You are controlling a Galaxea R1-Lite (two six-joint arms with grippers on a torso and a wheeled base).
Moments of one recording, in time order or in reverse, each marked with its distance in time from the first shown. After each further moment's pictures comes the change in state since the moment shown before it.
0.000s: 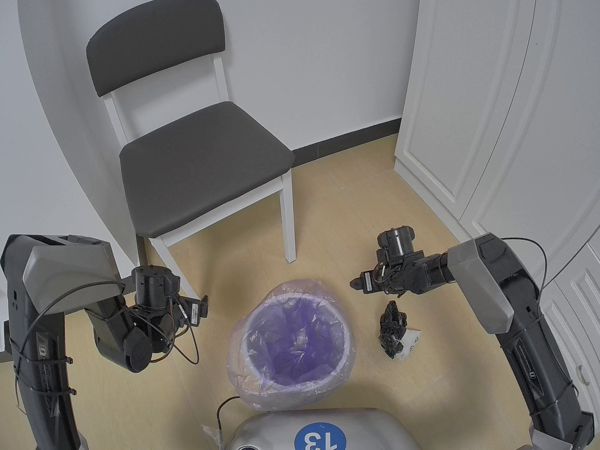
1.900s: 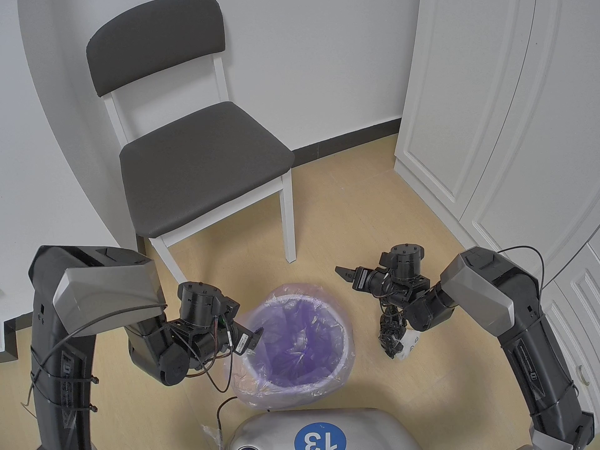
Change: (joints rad) left arm -0.185 0.081 -0.103 0.129 -0.181 0.173; right arm 0.017 -0.029 0.403 -0.783 0.176 0.380
